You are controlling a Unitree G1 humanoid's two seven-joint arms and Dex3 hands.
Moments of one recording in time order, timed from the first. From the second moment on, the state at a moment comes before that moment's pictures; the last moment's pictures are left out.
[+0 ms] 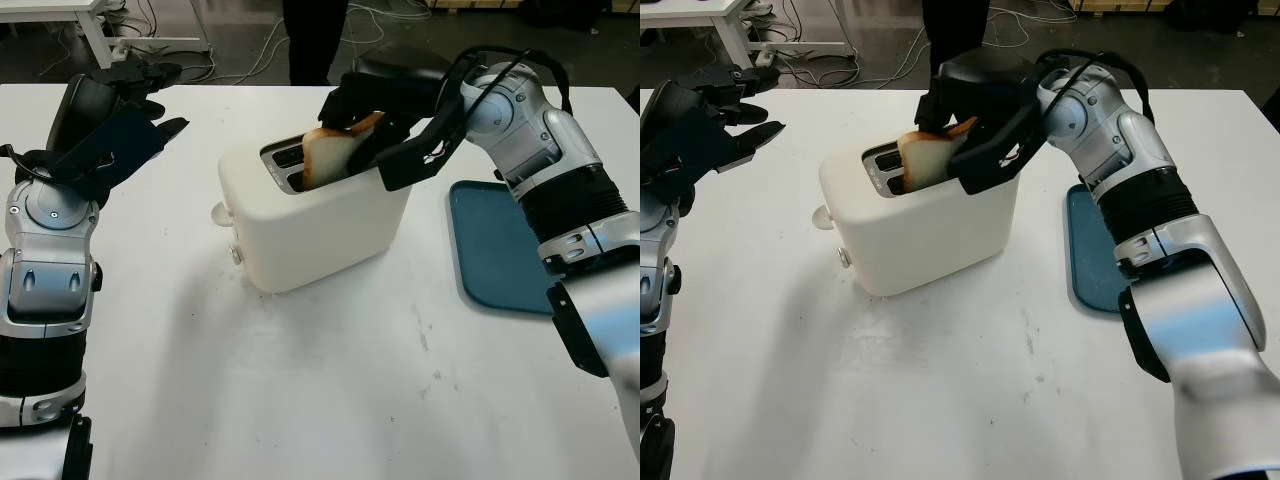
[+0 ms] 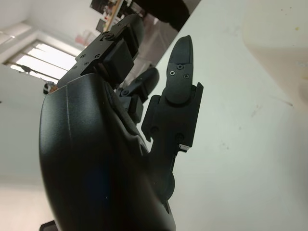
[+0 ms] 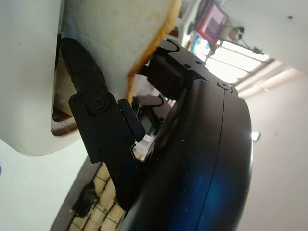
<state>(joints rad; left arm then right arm) -0.51 0.50 0.10 -0.21 0.23 0.48 -0.20 -1.17 -0.47 0.39 0.67 -0.55 -0.47 0.54</state>
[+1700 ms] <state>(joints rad) -0.51 0.50 0.11 -0.22 0.23 0.49 -0.20 -1.32 -0.50 -0.10 1.15 -0.07 -0.35 0.30</state>
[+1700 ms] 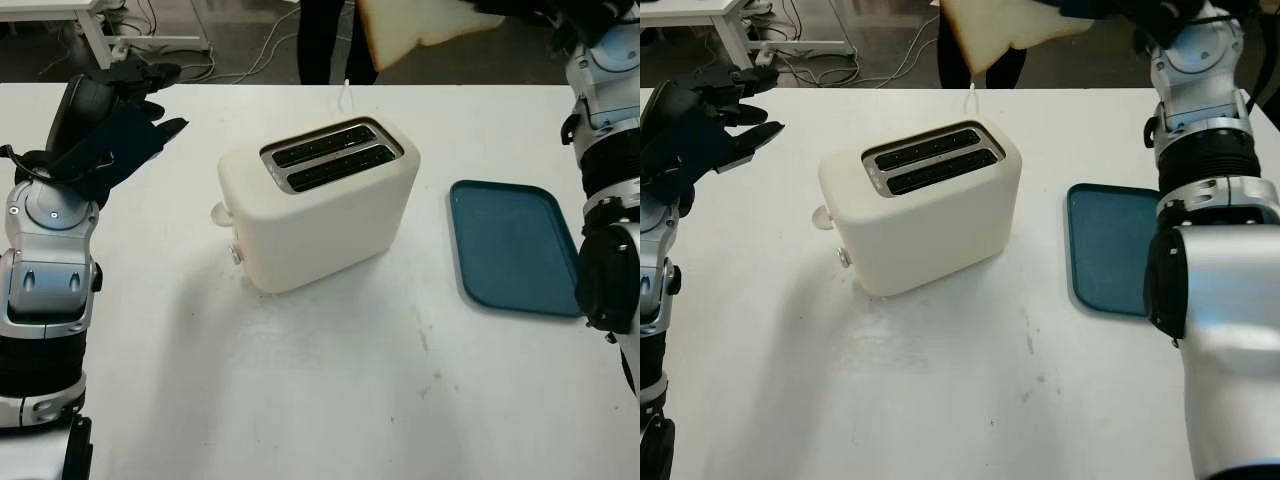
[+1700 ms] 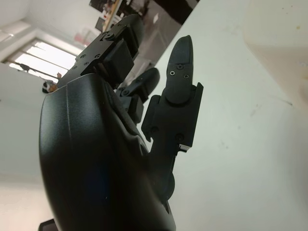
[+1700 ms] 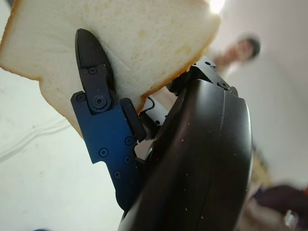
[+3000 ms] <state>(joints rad) -0.51 0.47 0.13 -0.23 0.20 0.54 -0.20 -1.06 -0.33 -0.24 1.31 0.01 -0.19 -0.10</state>
